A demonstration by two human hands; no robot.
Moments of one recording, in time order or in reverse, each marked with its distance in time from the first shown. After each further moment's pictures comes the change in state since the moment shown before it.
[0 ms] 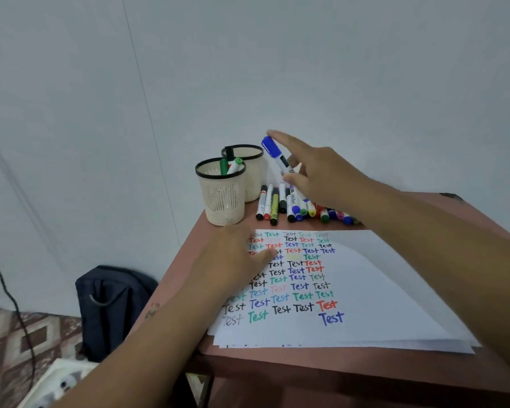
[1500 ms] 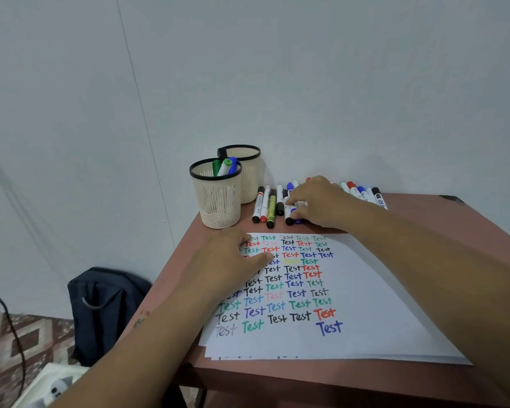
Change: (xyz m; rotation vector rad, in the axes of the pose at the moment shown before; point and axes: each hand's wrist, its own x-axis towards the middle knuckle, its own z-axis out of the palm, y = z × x) left_hand 0.009 -0.005 0.003 -0.048 -0.036 -0.053; right_hand 0.015 0.061 0.048 -0.325 -0.272 0.213
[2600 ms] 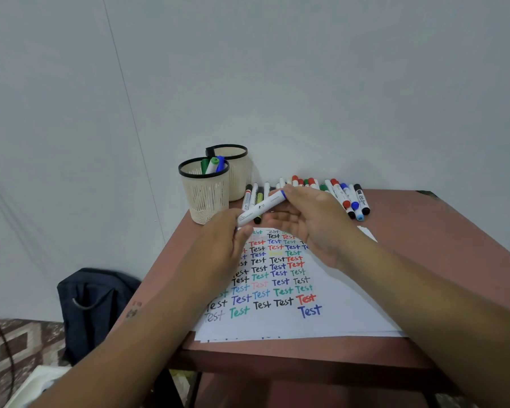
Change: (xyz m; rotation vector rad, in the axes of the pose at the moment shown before) left_hand -0.019 0.008 -0.001 -0.185 0.196 0.334; right_hand -0.101 -0.054 -0.008 1.726 0.153 0.145
